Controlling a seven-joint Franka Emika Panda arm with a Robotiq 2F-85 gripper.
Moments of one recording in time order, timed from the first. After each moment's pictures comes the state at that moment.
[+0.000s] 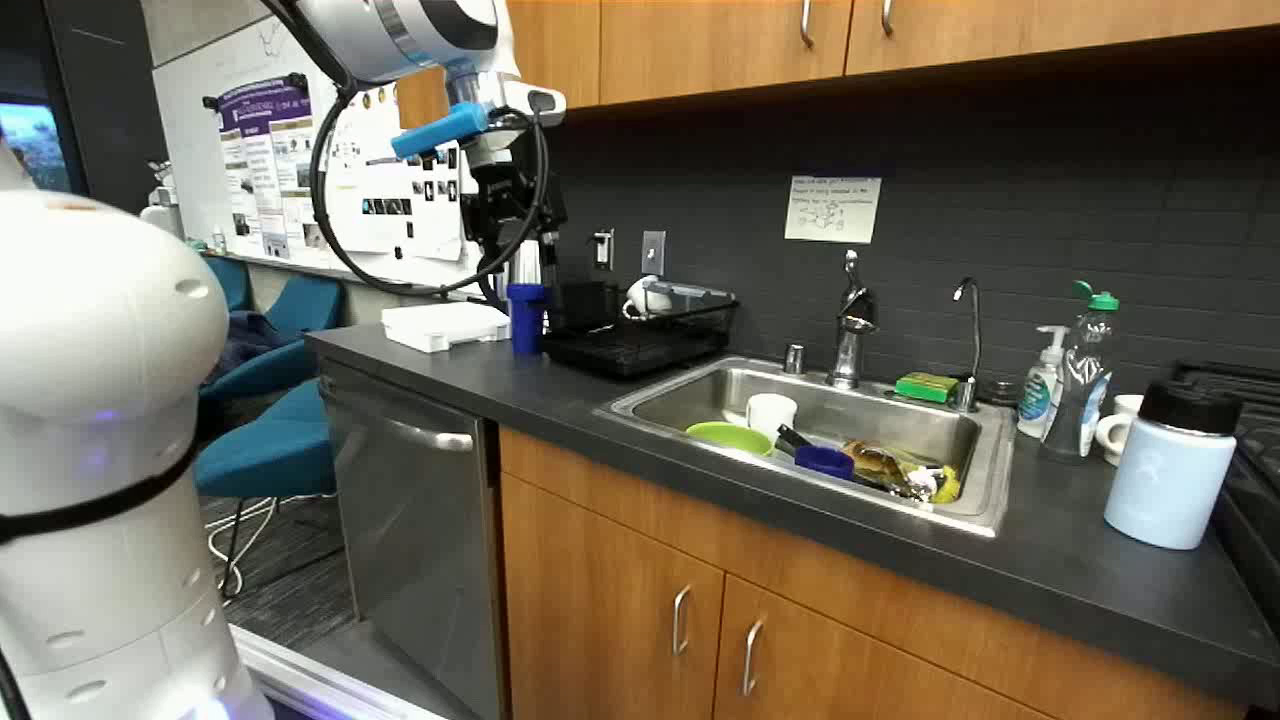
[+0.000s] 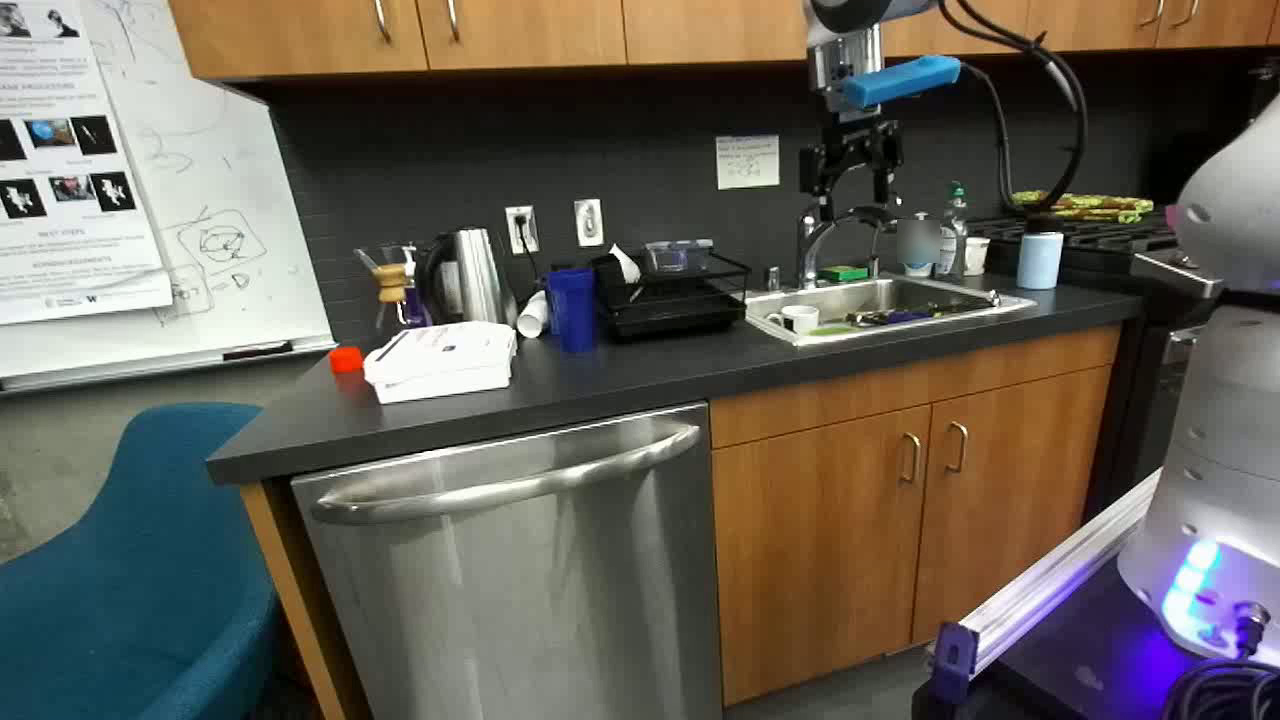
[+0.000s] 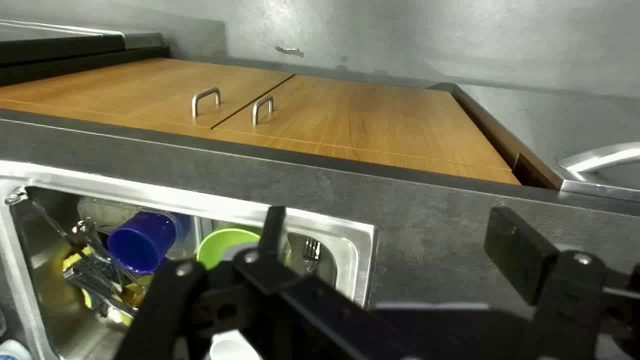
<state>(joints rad) -0.10 -0.42 0.08 -2.40 -0.17 2.02 0.24</state>
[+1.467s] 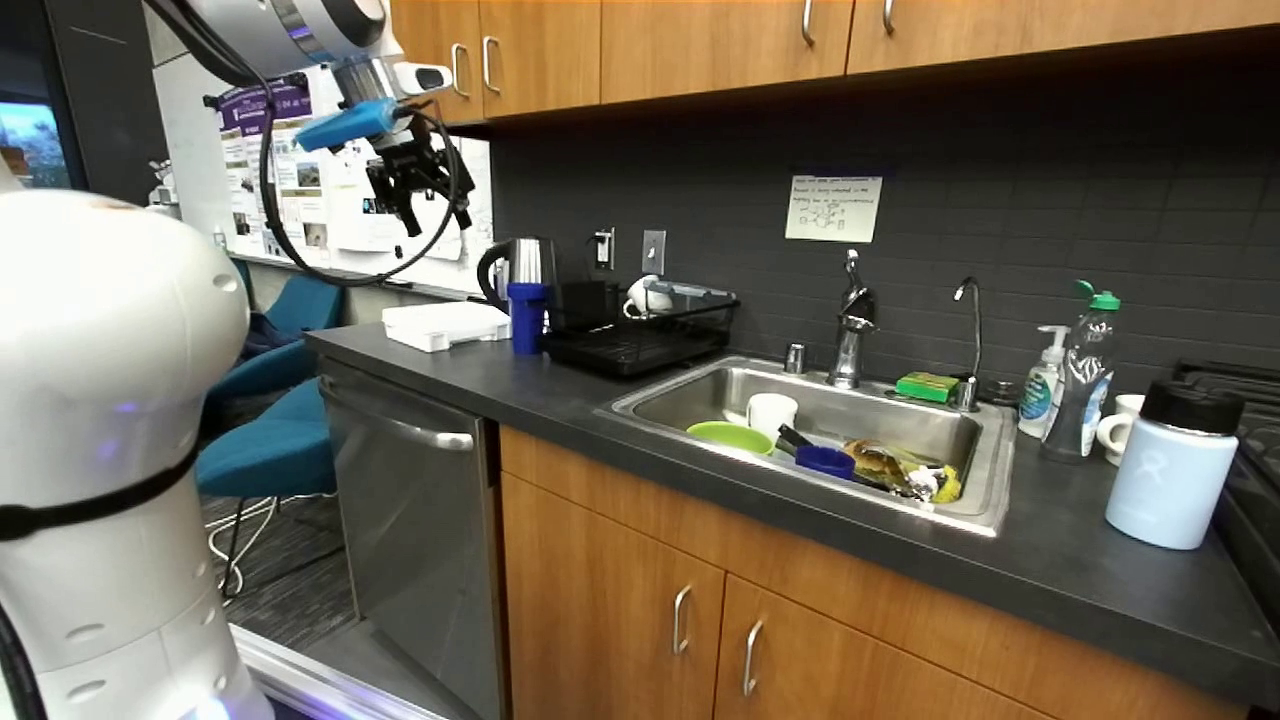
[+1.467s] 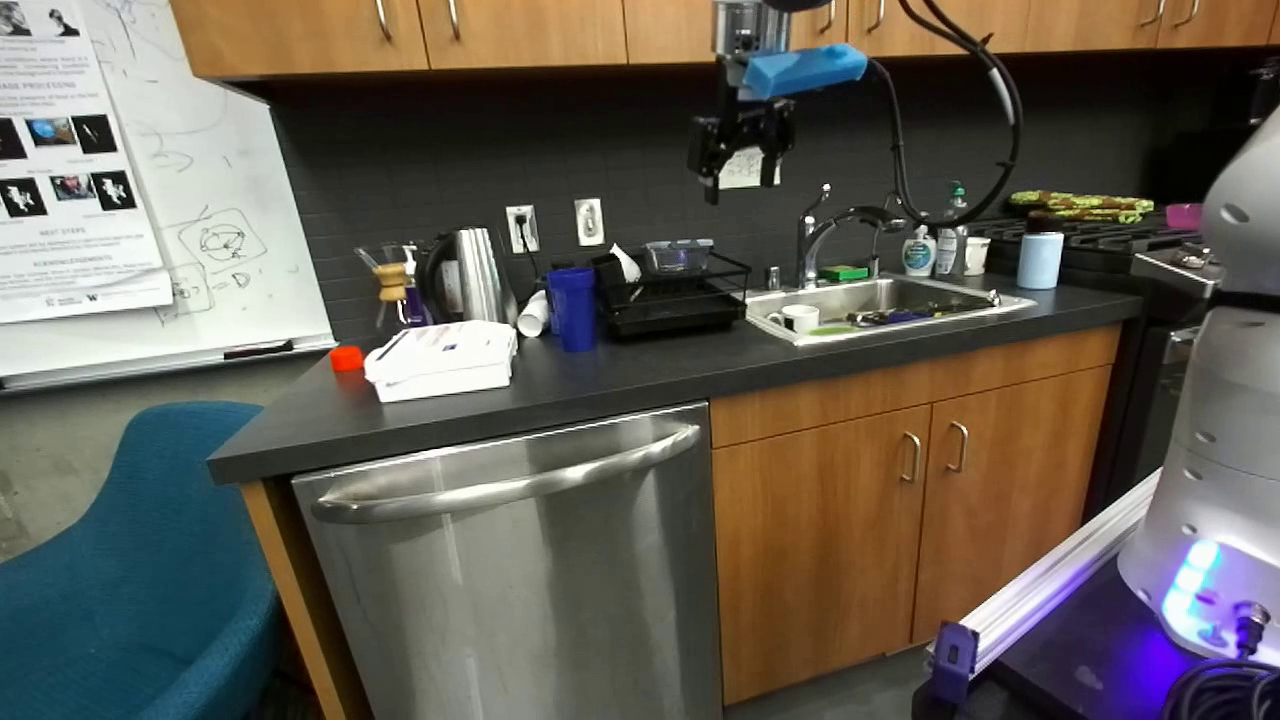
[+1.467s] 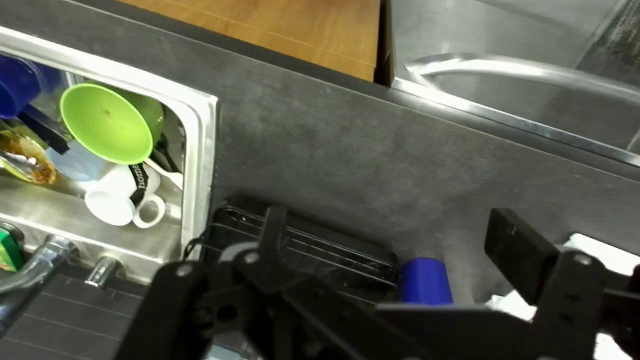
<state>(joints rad) 0.04 -0.42 0.28 -2.36 -0.18 2.25 0.40</state>
